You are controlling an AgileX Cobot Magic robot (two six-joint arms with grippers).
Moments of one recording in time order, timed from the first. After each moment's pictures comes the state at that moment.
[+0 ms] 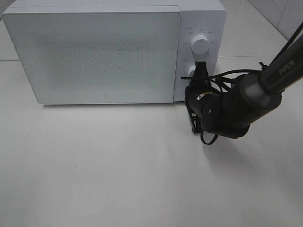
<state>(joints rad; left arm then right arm) 0.02 0.00 -0.52 -0.07 1.08 0.02 0.53 2.16 -0.94 0.65 -0.86 1.30</state>
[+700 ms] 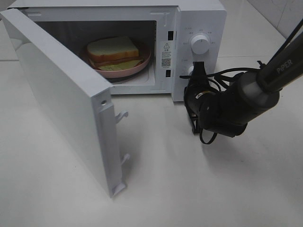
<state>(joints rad) 0.02 0.00 -0.52 -0.07 1.08 0.02 0.53 2.17 -0.96 0.69 -0.83 1.24</state>
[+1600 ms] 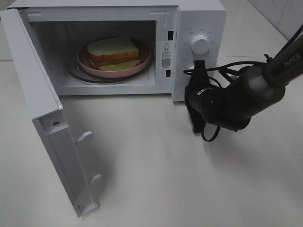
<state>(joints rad) 0.02 0.00 -0.52 -0.07 1.08 0.02 0.52 2.14 -0.96 0.68 -0.73 1.25</state>
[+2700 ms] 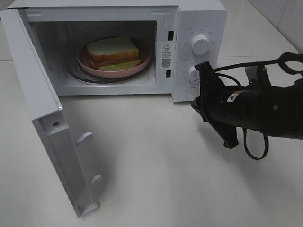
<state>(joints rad) 0.02 0.00 -0.52 -0.07 1.08 0.02 0.56 1.70 -0.61 0.48 -0.49 1.02</state>
